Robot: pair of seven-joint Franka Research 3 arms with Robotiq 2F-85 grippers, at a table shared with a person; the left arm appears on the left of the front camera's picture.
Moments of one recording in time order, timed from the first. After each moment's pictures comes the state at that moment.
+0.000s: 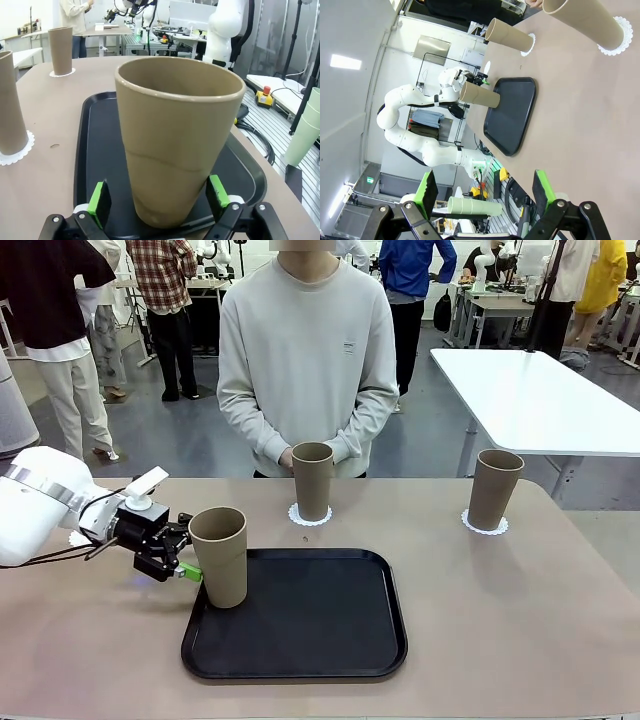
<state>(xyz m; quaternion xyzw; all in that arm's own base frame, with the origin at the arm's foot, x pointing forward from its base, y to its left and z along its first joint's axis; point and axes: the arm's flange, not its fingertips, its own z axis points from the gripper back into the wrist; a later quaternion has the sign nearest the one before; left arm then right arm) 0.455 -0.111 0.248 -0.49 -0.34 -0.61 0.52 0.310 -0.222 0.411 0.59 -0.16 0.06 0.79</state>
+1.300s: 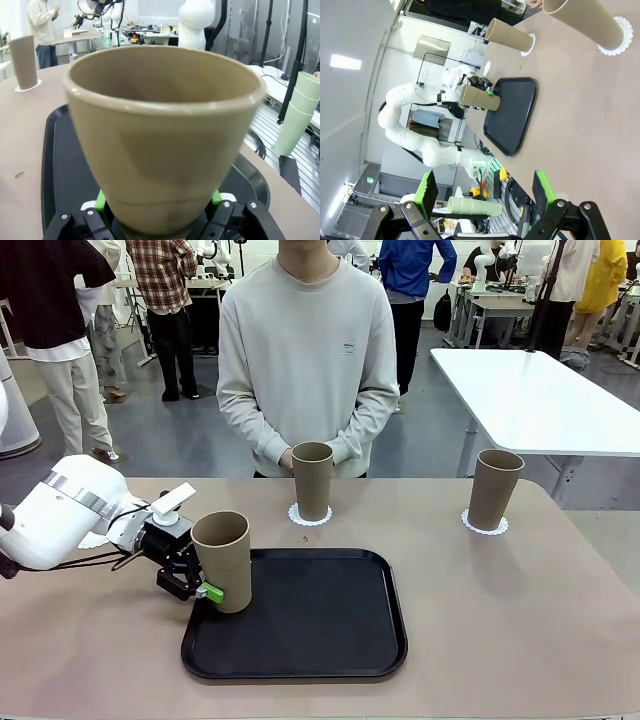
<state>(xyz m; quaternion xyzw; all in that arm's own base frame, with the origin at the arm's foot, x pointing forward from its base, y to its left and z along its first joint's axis) 0.445 -0.157 0.232 -0.51 -0.32 -0.66 0.45 0.310 -0.222 0.411 0.59 -0.16 0.06 0.79</state>
